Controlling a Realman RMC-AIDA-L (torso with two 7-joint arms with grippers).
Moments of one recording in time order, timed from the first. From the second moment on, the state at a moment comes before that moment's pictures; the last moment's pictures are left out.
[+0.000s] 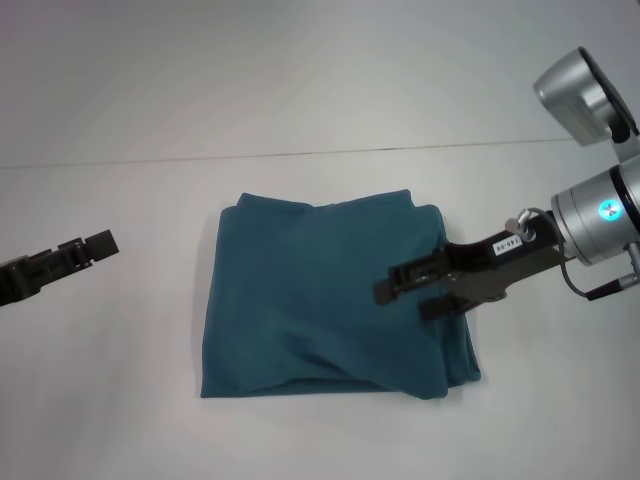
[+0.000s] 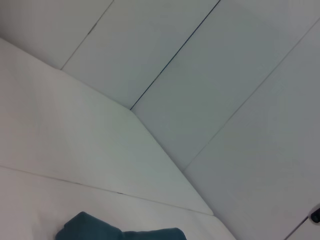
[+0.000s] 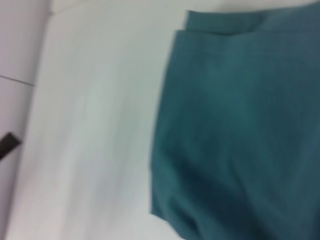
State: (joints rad) left arm -0.43 -2.09 0.40 0.81 1.96 1.66 -1.92; right arm 0.84 1.97 -0.86 -0.64 -2.30 -1.54 2.69
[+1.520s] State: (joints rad) left arm -0.43 -2.08 0.37 0.80 1.91 1.64 -1.93; right arm 0.87 1.95 -0.91 -0.54 -2.26 -1.54 2.65
